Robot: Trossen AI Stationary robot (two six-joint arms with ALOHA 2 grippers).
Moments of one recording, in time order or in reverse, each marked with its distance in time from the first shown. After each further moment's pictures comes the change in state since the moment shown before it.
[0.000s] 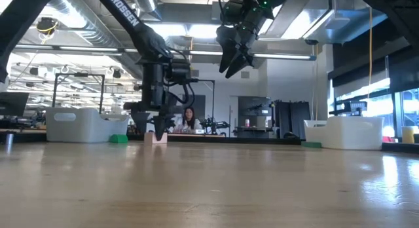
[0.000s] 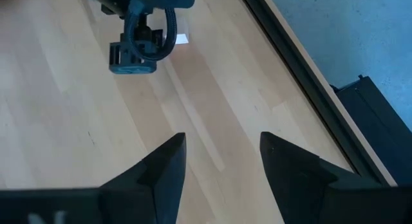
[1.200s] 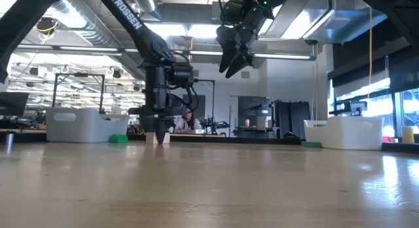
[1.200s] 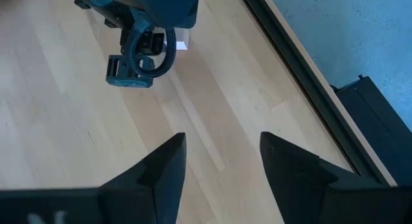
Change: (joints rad) left arm -0.016 0.053 0.001 0.018 0.083 0.051; right arm 0.000 0.000 0.000 0.000 0.000 0.000
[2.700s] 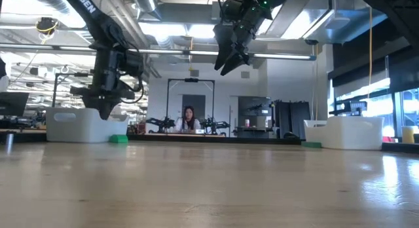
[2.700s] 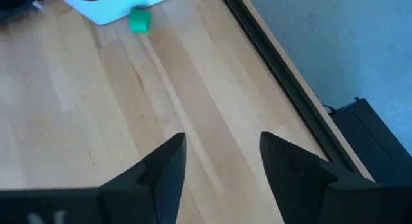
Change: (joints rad) left arm 0.355 -0.411 -0.275 -0.199 -0.015 0.035; right arm 0.000 -0.001 0.000 0.076 0.000 -0.003
